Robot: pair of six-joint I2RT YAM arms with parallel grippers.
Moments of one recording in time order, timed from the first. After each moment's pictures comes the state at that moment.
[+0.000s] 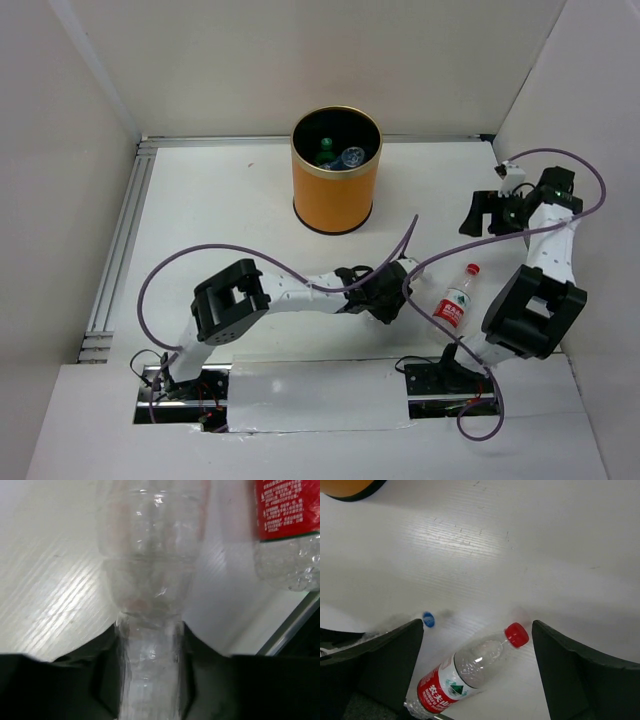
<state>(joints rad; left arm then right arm) -1.18 2.09 1.48 -0.25 -0.07 -0.41 -0.52 1.48 1.27 -0.89 -0.61 -0.50</state>
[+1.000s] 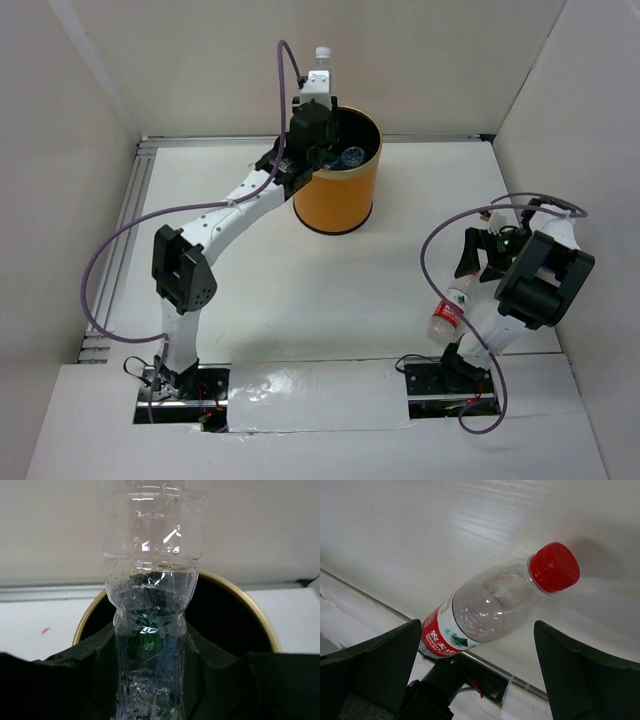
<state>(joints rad) -0.67 1.96 2.00 -0.09 -0.56 -0.19 -0.60 1.70 1.22 -1.21 -0.52 -0.68</state>
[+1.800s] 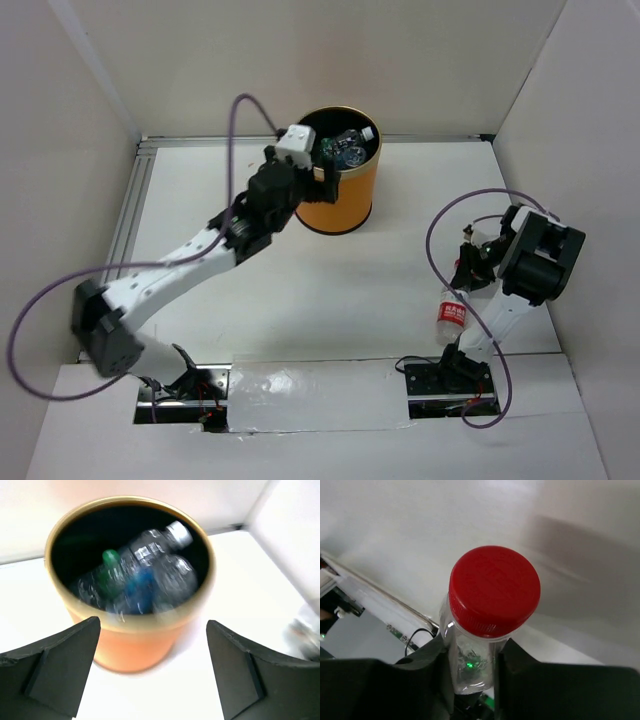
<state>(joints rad) -0.75 1.59 1.46 0.00 -0.41 -0.21 -0.54 1.89 1.15 -1.15 -0.44 -0.51</state>
